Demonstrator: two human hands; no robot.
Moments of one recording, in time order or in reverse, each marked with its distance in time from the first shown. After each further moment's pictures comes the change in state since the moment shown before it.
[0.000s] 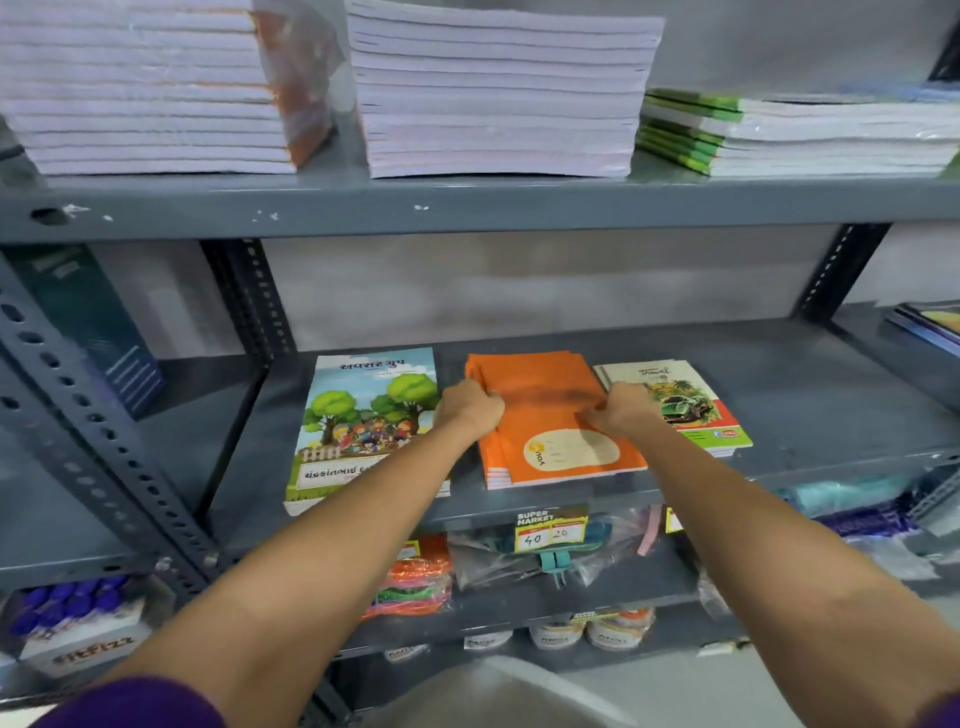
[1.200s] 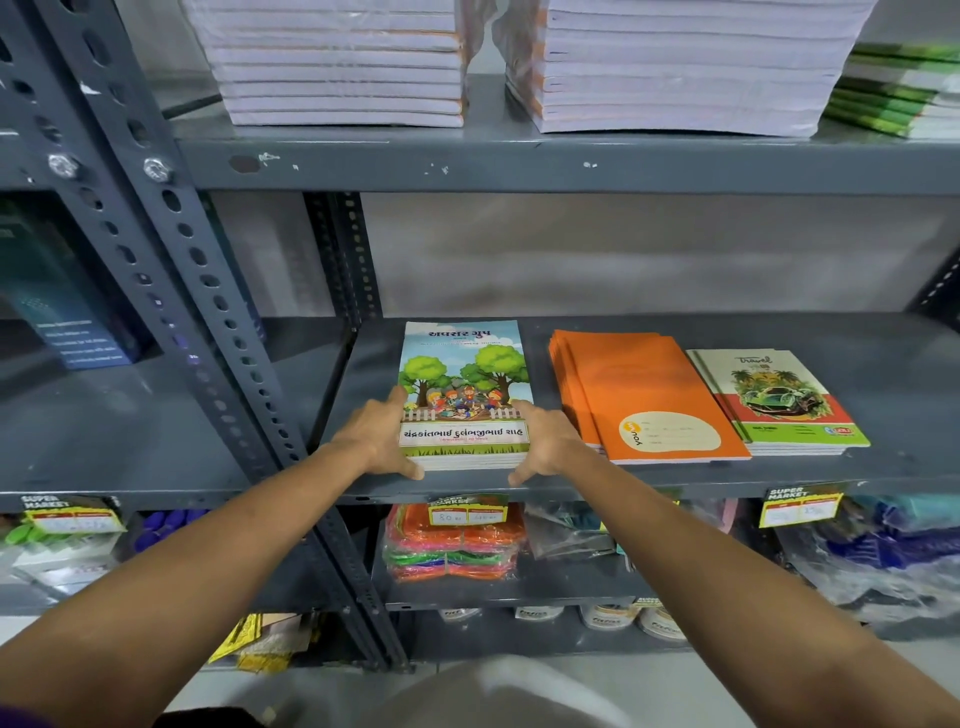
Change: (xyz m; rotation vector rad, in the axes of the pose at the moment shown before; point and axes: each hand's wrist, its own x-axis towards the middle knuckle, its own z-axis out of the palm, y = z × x) left_hand -0.030 -0.200 -0.112 0.437 -0.086 0.040; right_hand -0.079 -0.155 0.102 -0.026 -0.312 -0.420
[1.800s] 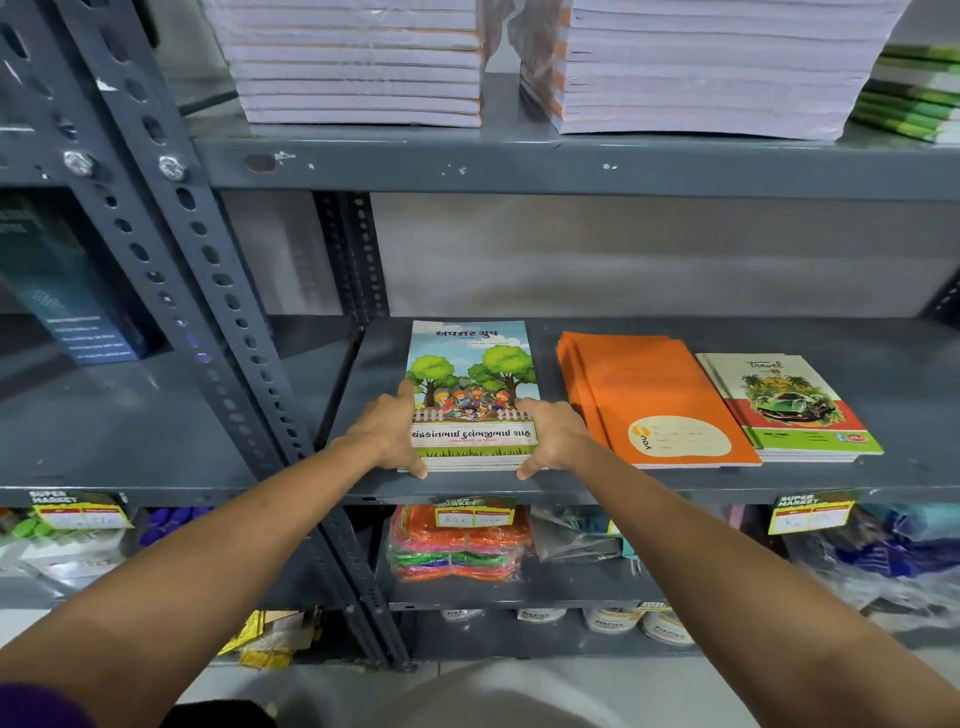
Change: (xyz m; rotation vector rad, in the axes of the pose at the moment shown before) left_hand 0.005 0.005 -0.003 0.026 0.015 -0.007; right_hand 0.008 0.001 -0.008 -0.057 0.040 -0.051
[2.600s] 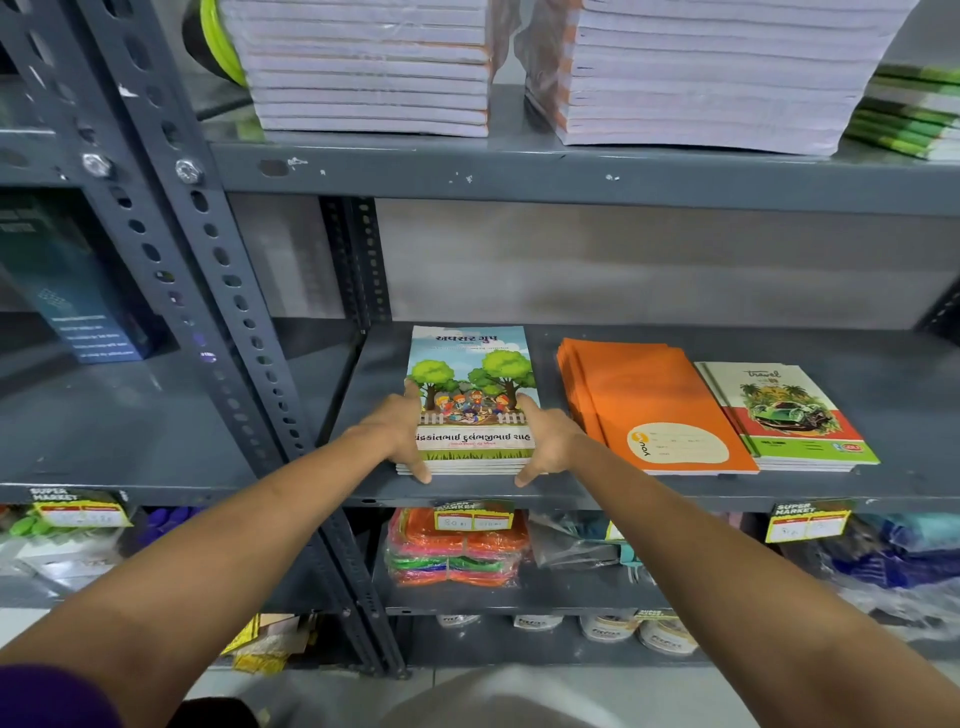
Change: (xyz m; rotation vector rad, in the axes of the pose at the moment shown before) left_hand 0.014 0.007 -0.004 0.031 -0.166 -0.064; right_hand -0.002 -0.009 -0.005 0.027 -0.127 0.011
